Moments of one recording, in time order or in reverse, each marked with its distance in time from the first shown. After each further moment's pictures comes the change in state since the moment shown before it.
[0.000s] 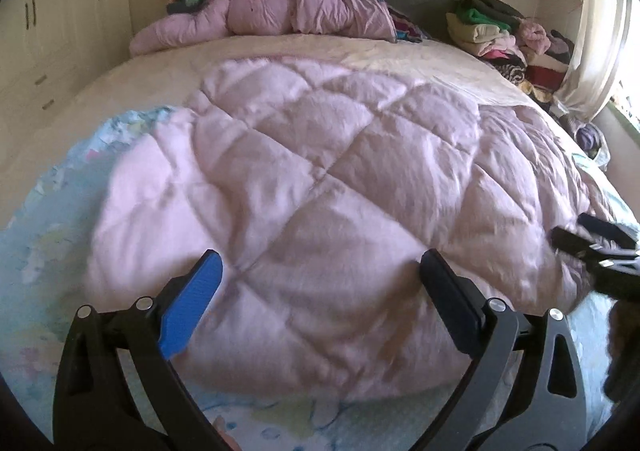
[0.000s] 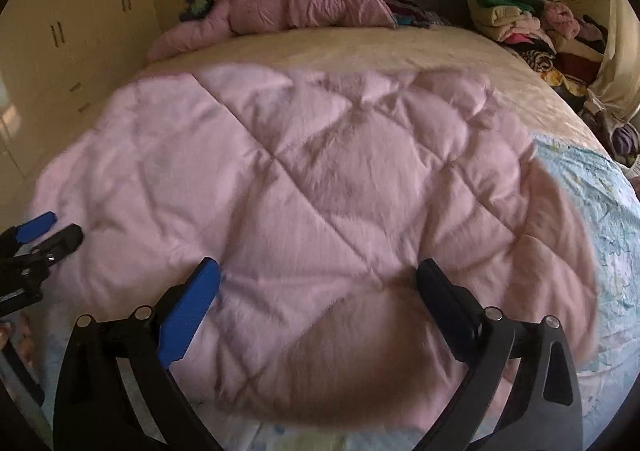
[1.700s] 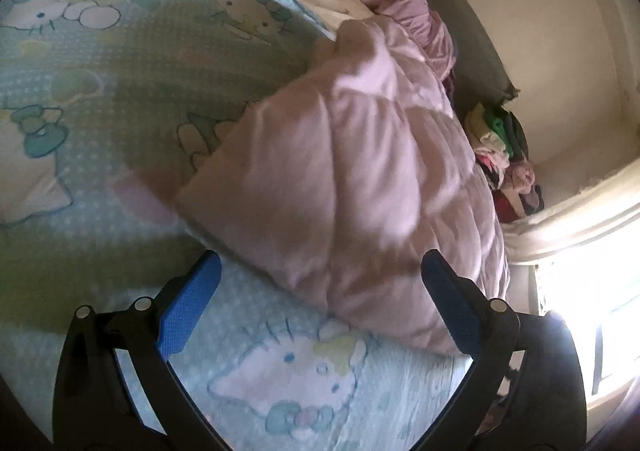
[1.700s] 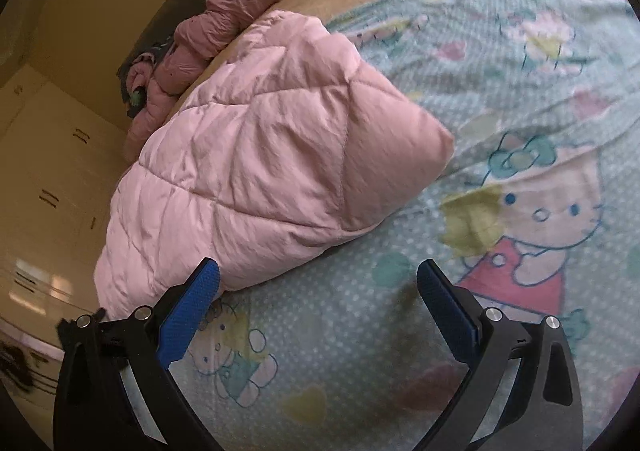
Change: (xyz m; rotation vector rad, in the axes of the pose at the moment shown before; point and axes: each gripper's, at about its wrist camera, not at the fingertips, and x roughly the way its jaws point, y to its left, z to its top) left arm 0.020 0.145 -0.064 -0.729 0.144 -0.371; right arm -0.058 -0.143 -0.096 0.630 0.089 0.181
